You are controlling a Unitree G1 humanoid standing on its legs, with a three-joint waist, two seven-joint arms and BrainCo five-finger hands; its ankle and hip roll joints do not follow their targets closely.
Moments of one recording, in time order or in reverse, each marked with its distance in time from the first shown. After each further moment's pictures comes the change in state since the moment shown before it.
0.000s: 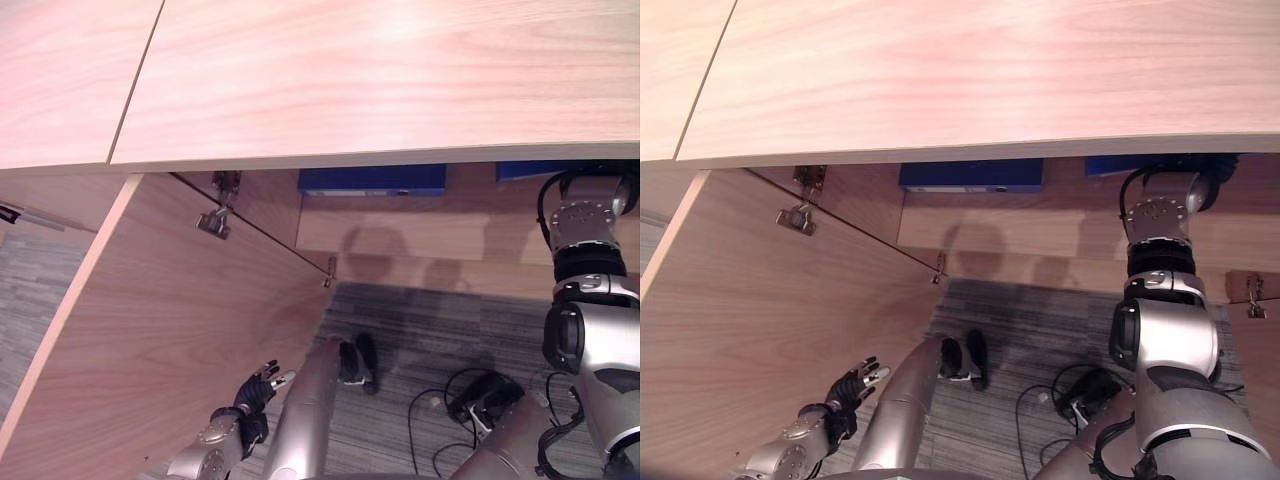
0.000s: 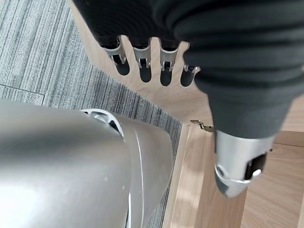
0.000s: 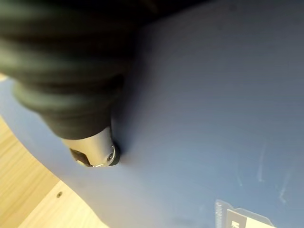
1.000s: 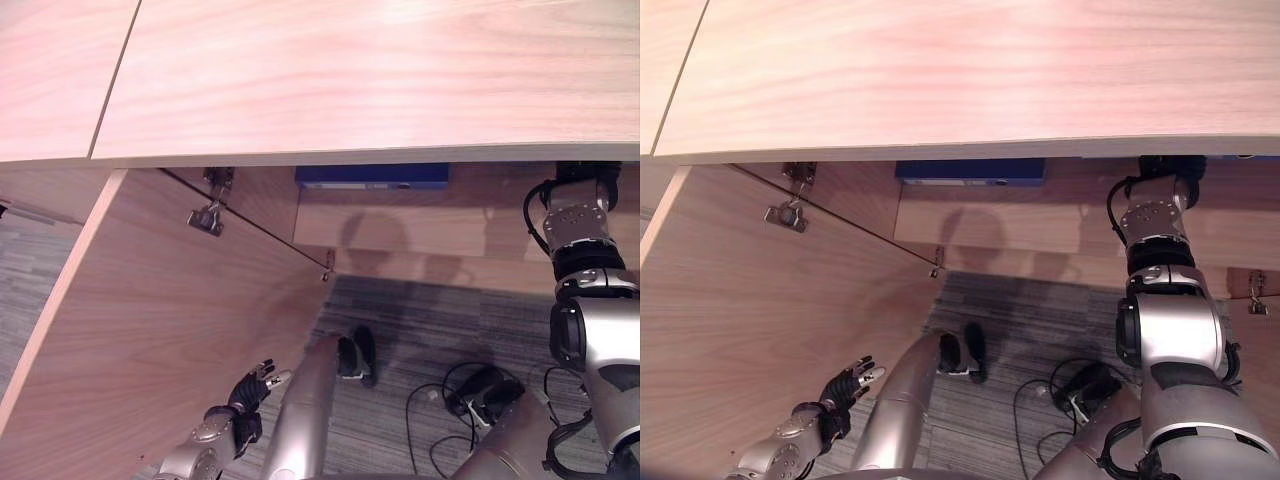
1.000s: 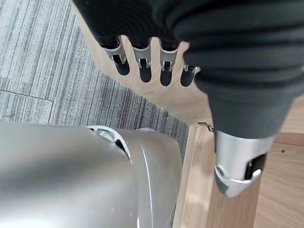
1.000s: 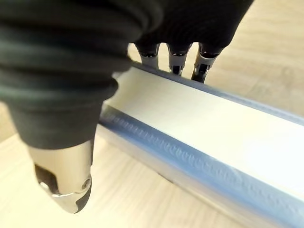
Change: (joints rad) left arm -0.002 0.053 -0.005 -0.017 -0.001 0.011 -0.006; right arm -0.048 0.011 0.132 0.150 0.007 0.143 0.084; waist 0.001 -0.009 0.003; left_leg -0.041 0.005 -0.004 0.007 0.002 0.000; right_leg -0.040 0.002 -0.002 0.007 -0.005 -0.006
